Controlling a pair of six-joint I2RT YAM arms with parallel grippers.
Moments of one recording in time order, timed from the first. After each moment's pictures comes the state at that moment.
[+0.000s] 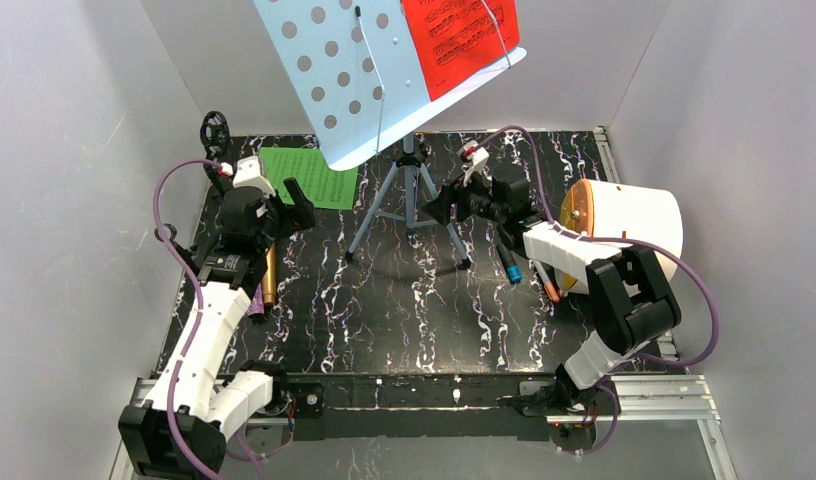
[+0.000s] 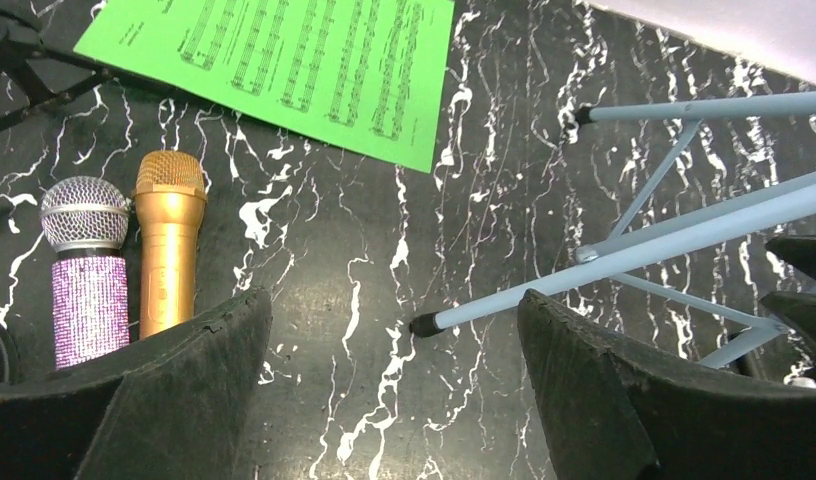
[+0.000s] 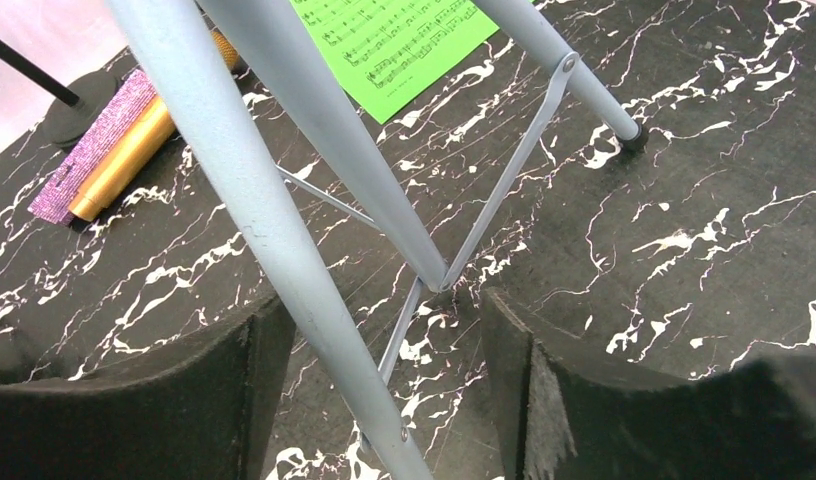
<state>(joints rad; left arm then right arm) -0.15 0.95 0.89 -0.35 -0.09 -0.35 0.47 1.61 0.95 0.41 -0.49 0.18</state>
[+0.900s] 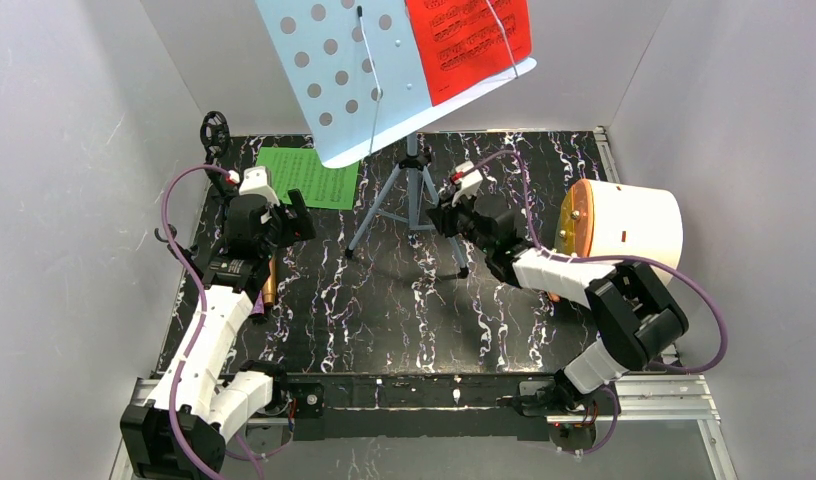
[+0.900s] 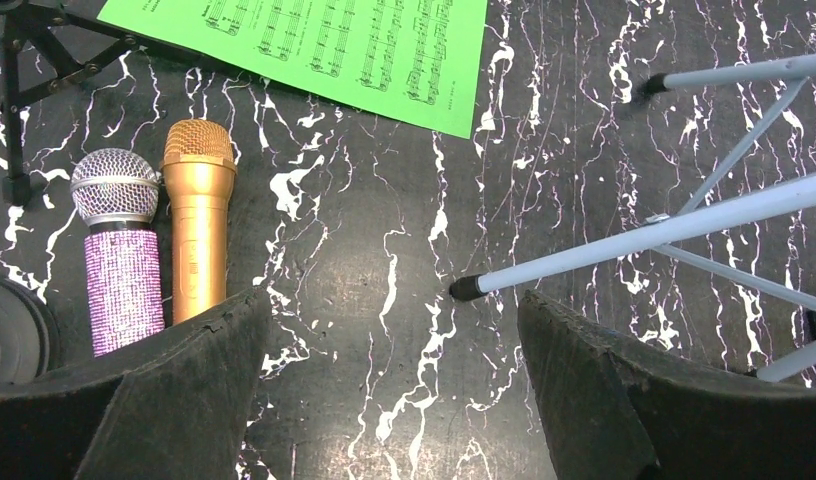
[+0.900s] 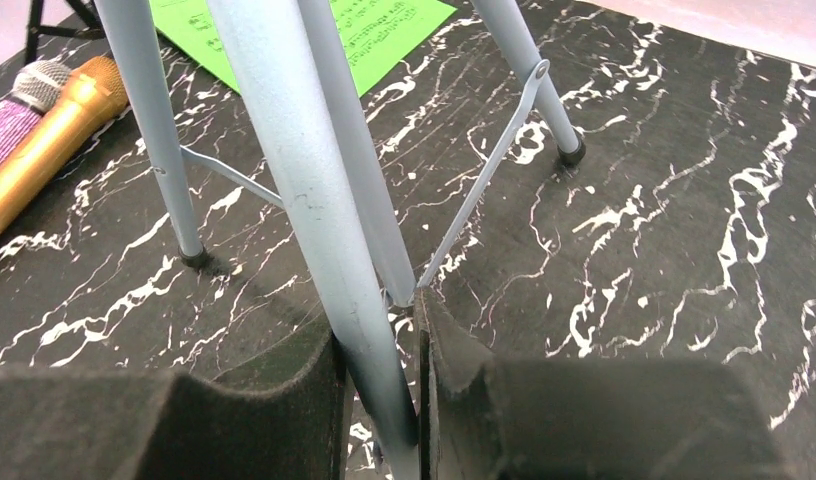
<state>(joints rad) -0.15 0.95 0.83 -0.36 -0.11 -0.29 0.62 1.56 0.80 0.57 -0.11 0.13</state>
